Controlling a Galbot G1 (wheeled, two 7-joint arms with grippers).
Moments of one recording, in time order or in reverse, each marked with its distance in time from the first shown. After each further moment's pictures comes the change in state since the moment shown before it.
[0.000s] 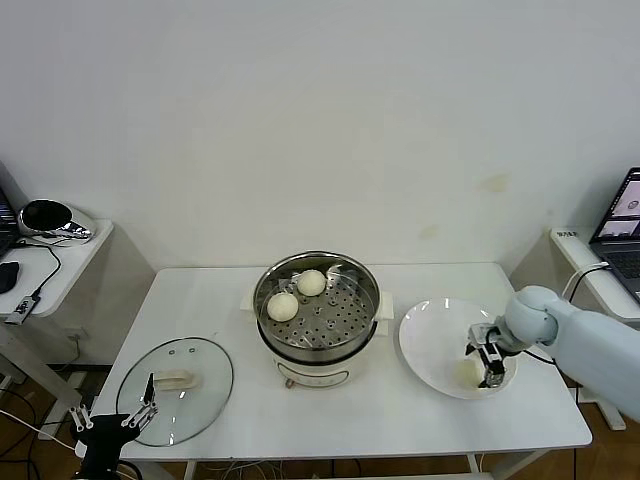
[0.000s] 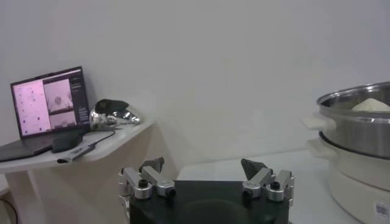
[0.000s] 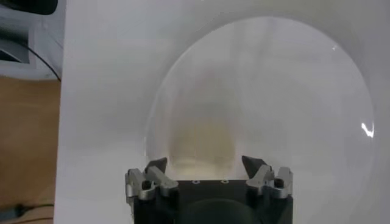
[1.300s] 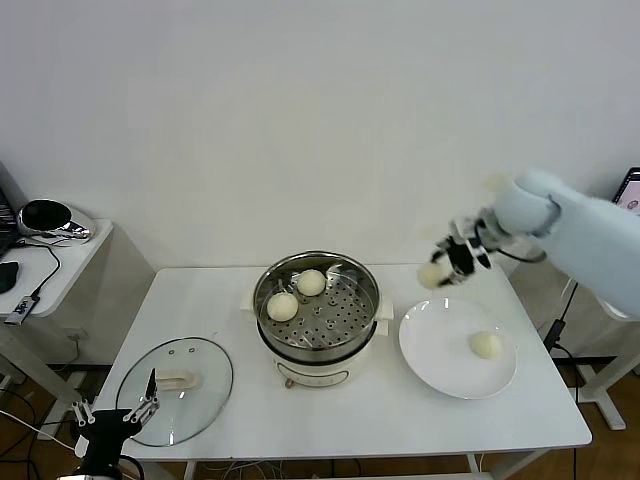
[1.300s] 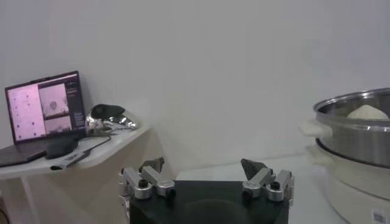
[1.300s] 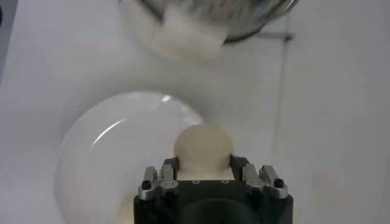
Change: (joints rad) left arm -0.018 0.017 0.006 0.000 -0.011 -0.004 -0.003; right arm 0.644 0.197 -0.256 0.000 0.302 0.089 -0.041
